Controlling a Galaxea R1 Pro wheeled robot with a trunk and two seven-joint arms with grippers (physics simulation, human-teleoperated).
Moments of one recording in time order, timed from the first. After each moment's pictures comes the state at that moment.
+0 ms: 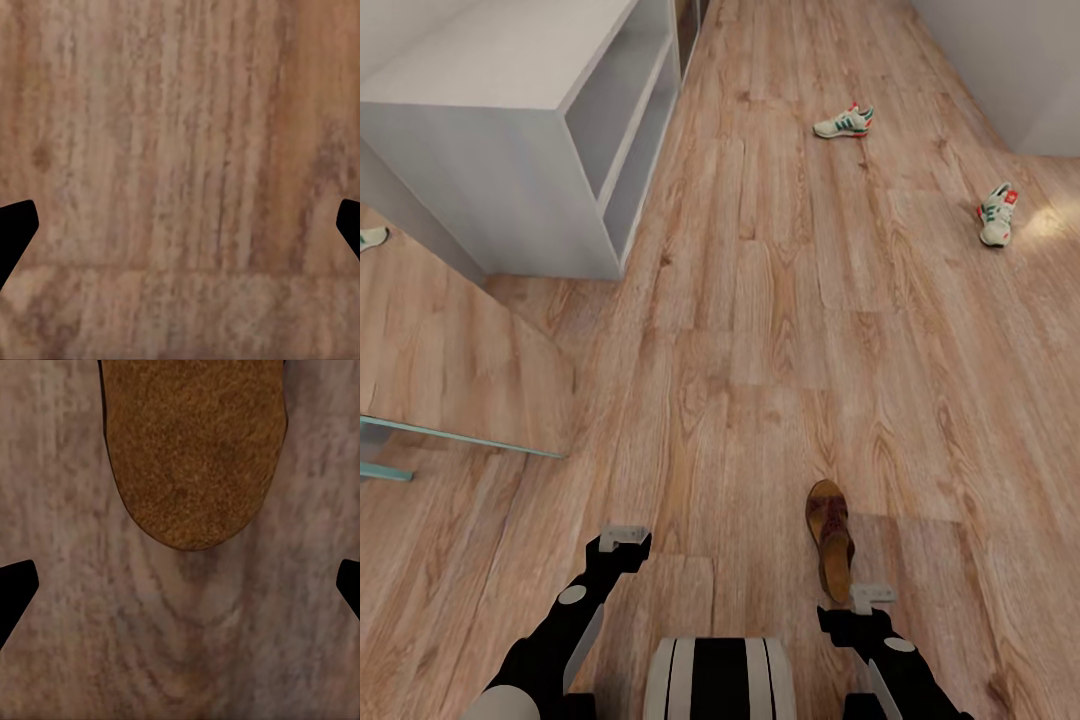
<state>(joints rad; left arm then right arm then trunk) -0.50 -0.04 -0.01 -0.67 -0.01 -0.05 -0.03 -0.28 -0.01 -0.01 -0.89 -0.01 0.30 0.00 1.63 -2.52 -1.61</state>
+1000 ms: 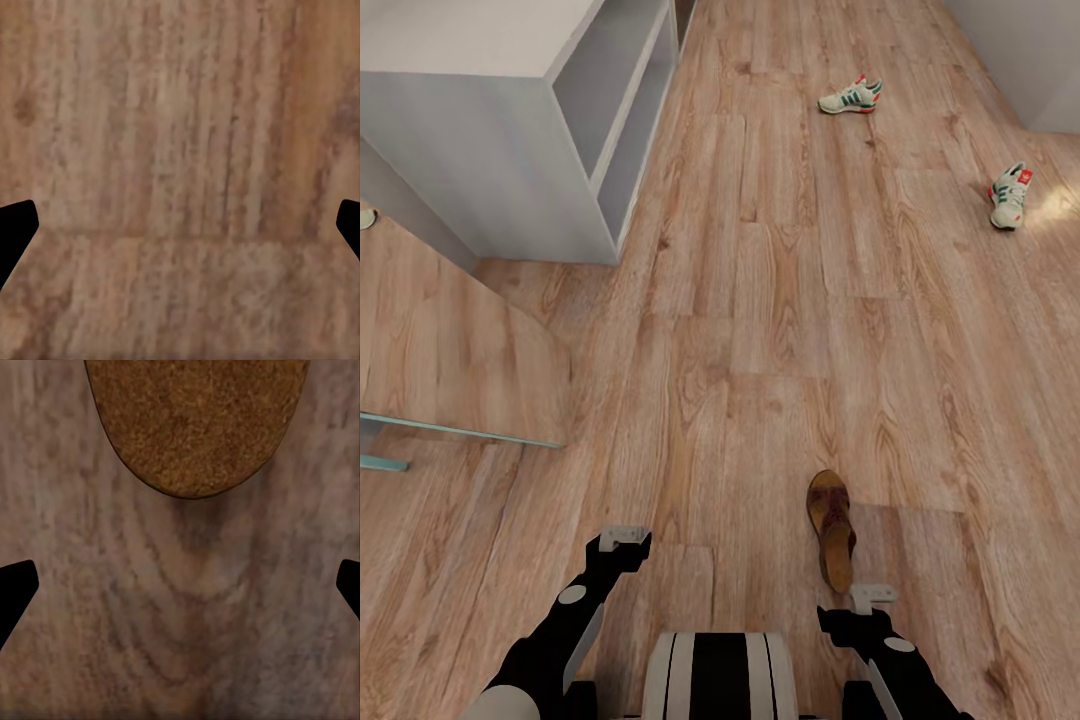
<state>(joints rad) -0.50 -0.04 -0.01 -0.67 -0.01 -0.05 -0.03 -0.28 -0.01 -0.01 -0.89 -0.01 0.30 0.00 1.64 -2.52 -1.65</state>
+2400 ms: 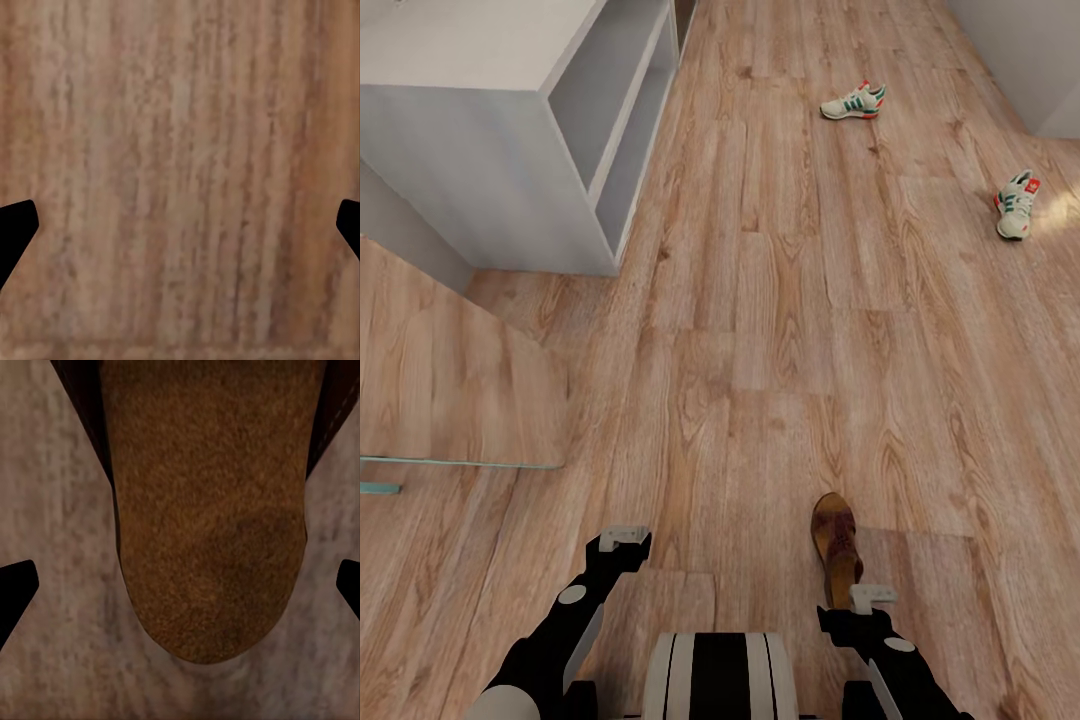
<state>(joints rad) -0.50 -0.04 -0.01 -0.67 -0.01 -0.05 -0.03 -0.28 -0.01 -0.01 -0.89 -0.01 0.30 0.00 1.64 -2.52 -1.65</state>
